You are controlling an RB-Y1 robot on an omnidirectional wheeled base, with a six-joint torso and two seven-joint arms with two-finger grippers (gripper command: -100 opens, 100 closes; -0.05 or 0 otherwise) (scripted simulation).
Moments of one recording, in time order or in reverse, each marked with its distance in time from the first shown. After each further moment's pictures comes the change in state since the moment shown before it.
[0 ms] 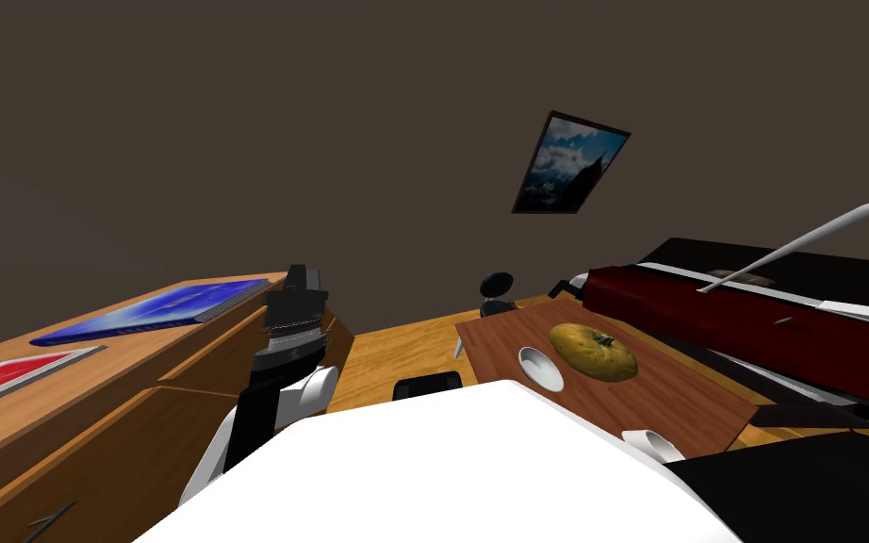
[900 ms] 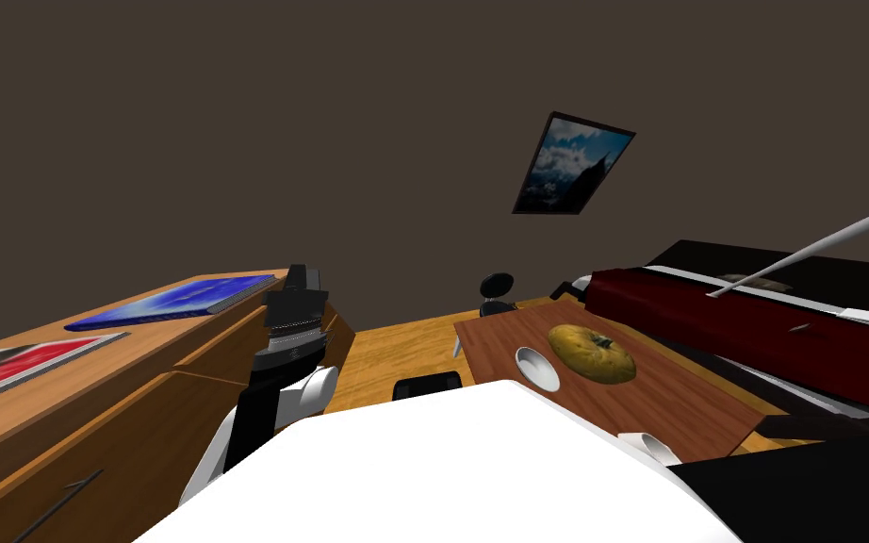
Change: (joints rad) left arm 0.000 0.000 0.000 0.000 0.000 0.000 0.000; right arm -0.039 -0.018 0.241 0.042 -0.219 0.089 -0.072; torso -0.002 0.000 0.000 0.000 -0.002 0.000
